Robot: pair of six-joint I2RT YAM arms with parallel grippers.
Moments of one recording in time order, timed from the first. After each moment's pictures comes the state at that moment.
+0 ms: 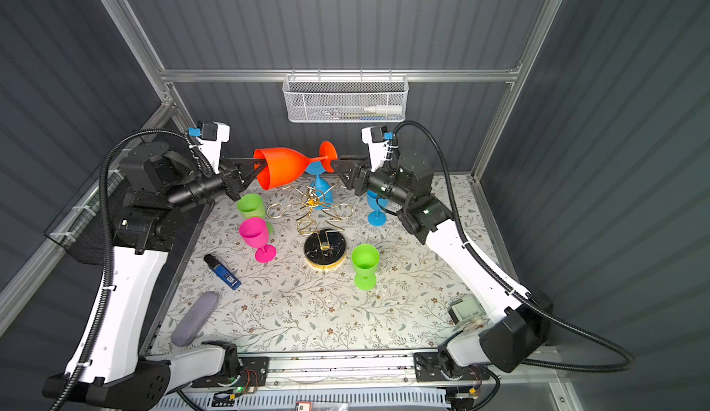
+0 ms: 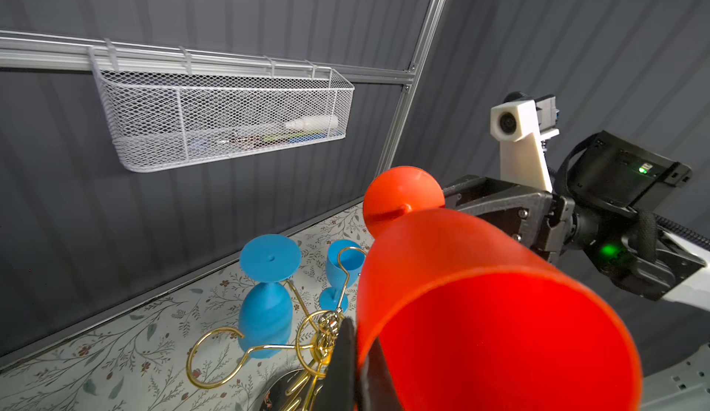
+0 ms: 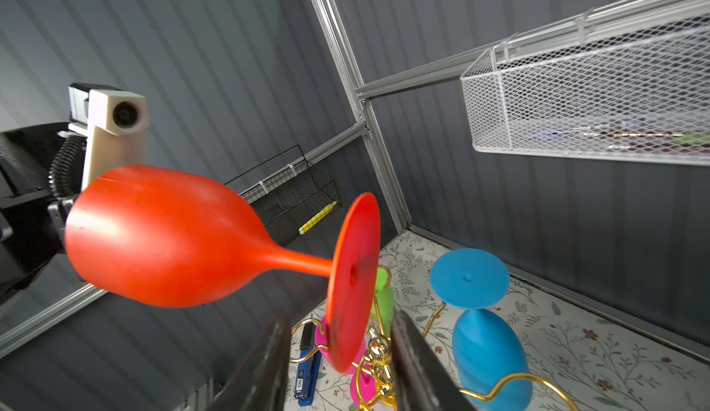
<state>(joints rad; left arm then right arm) -0.19 1.22 1.70 -0.62 0.64 -0.12 0.54 1.41 1.43 0.07 -0.49 0.43</state>
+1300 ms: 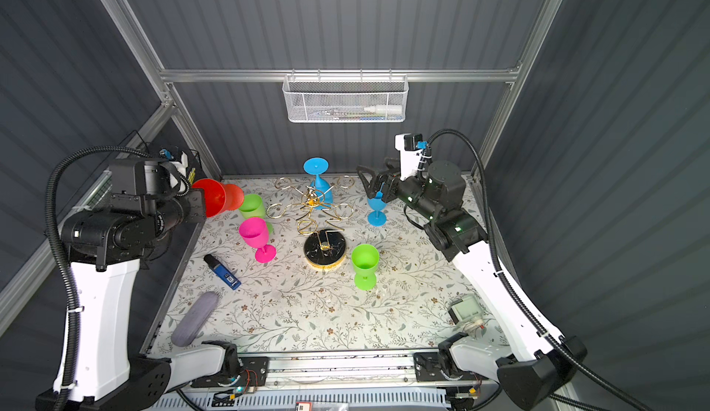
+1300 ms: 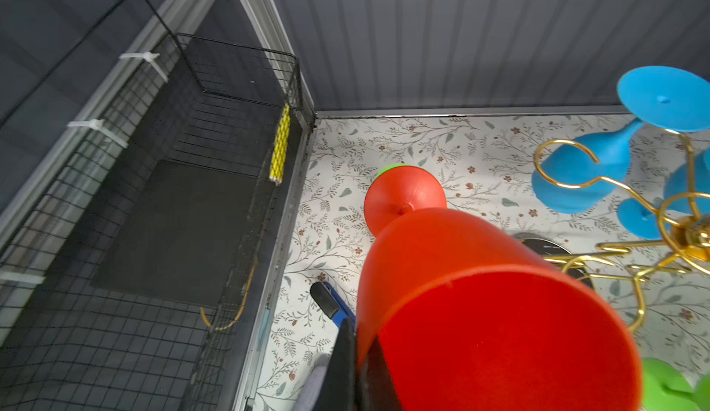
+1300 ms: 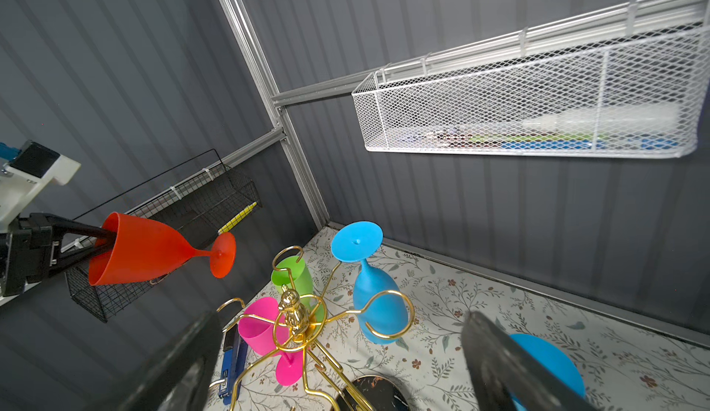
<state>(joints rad) -0.19 1.24 1.96 -1.38 -0.37 -0.04 0.43 1.20 1.33 -0.12 -0.31 0.30</state>
